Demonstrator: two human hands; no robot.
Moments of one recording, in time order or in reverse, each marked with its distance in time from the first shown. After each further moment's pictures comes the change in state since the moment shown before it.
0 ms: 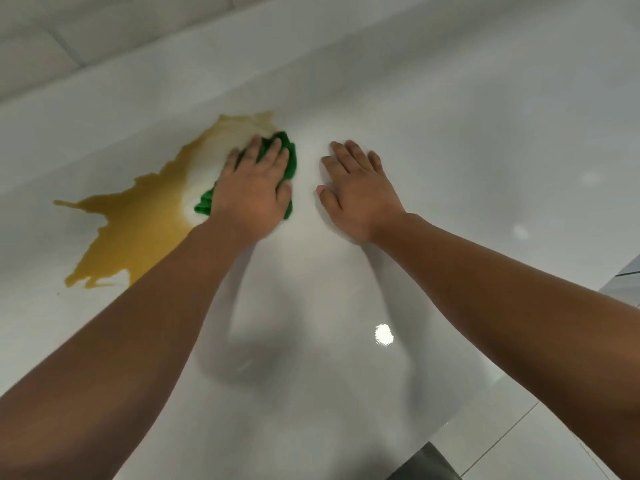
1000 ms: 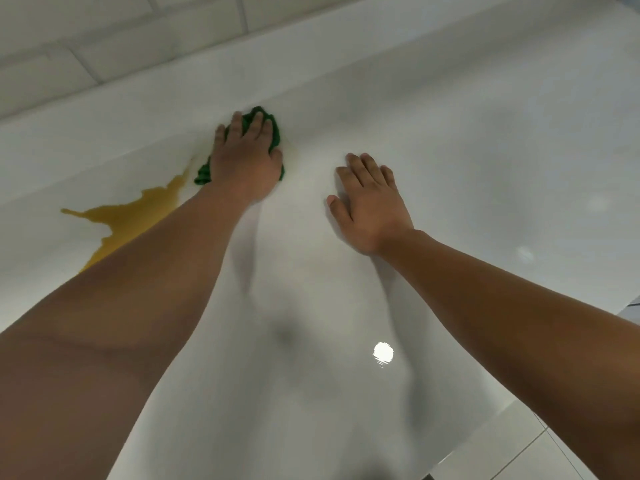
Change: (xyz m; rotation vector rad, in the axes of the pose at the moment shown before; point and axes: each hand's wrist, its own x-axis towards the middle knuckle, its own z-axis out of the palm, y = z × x) left_hand 0.076 -0.030 -0.006 0.031 0.003 -0.224; right_hand 0.011 0.017 0.001 0.012 0.060 0.016
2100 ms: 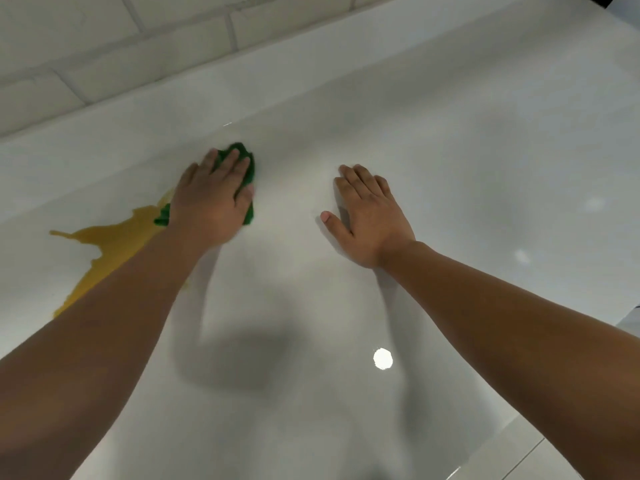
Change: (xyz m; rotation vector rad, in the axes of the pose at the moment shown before) left_hand -0.038 -0.039 0.006 -0.024 -0.004 0.086; right_hand 0.004 0.013 -0.002 -0.008 -0.019 -0.025
